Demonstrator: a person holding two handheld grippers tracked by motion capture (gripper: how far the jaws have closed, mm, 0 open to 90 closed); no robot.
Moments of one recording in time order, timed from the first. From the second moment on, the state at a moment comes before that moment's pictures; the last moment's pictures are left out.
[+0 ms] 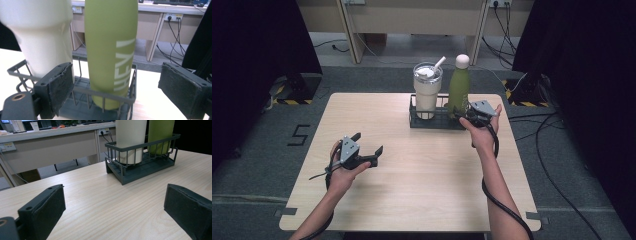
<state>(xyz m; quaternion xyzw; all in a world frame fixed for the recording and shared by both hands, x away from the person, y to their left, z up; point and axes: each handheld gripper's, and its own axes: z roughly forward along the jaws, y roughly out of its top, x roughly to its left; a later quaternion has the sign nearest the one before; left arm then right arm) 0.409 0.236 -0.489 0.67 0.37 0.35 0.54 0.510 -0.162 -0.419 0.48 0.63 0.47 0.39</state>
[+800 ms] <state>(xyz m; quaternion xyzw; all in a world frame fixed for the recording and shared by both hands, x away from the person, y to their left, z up) 0.408 0.237 -0.489 0.67 0.37 0.35 0.54 0.461 -0.179 -0.446 0.48 0.64 0.46 0.38</state>
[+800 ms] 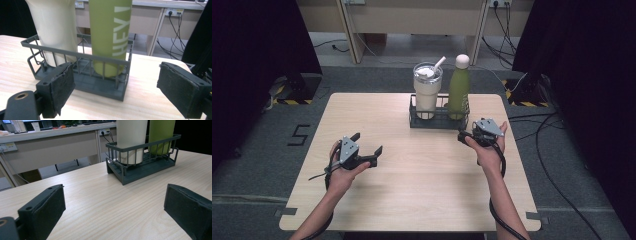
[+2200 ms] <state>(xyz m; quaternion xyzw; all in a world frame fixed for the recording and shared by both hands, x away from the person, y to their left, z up) 0.408 0.234 -0.492 0.67 0.37 0.35 0.53 0.410 -0.207 -0.480 0.50 0.64 0.44 0.39</state>
